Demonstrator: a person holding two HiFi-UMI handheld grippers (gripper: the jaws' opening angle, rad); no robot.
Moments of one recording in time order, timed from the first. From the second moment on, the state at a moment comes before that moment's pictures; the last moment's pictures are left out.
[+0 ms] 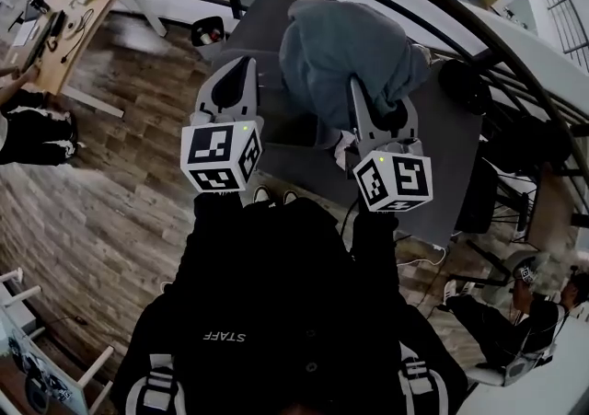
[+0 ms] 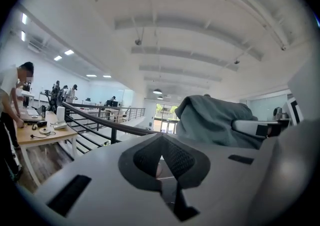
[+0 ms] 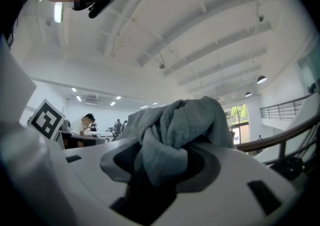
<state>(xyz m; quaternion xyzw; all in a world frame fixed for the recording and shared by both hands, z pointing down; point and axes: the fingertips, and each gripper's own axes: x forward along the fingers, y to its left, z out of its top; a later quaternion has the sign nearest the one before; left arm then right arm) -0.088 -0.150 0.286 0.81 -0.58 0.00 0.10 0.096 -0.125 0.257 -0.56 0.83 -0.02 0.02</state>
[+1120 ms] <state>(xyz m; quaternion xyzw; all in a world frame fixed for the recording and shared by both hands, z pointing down) 0.044 -0.150 0.313 0.87 -0.49 0.05 0.10 0.296 -0.079 0.358 -0.72 0.69 -0.08 -0.04</state>
